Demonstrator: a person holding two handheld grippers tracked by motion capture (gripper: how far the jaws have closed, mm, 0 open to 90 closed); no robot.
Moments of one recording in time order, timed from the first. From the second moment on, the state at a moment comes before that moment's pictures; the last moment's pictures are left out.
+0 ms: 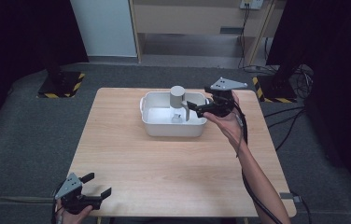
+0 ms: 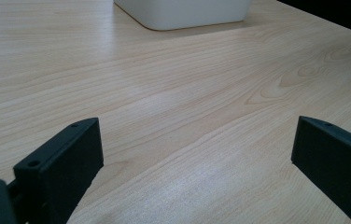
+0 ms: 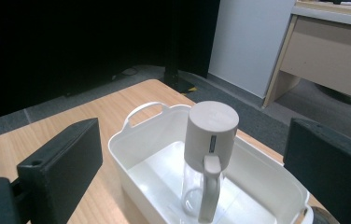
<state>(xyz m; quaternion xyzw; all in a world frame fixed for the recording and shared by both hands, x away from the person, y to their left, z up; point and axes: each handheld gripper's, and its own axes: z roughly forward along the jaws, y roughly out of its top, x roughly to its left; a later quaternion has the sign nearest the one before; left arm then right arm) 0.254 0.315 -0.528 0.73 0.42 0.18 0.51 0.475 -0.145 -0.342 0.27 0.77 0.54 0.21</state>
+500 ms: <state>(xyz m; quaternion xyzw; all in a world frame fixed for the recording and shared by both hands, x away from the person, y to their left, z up) 0.254 0.315 -0.528 0.73 0.42 0.18 0.51 0.434 -0.173 -0.358 0.27 0.76 0.55 0.21</state>
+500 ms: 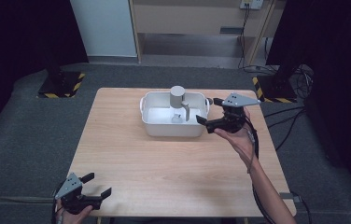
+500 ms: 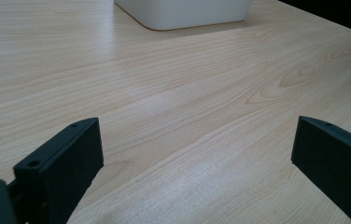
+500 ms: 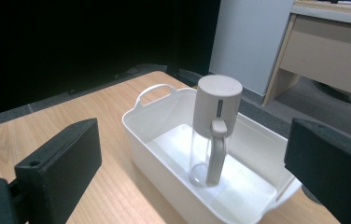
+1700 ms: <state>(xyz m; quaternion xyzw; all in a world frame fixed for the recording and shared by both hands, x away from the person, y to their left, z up) 0.254 0.315 -0.528 0.73 0.42 0.18 0.51 0.342 -0.263 -0.425 0.34 0.74 0.53 0.24</state>
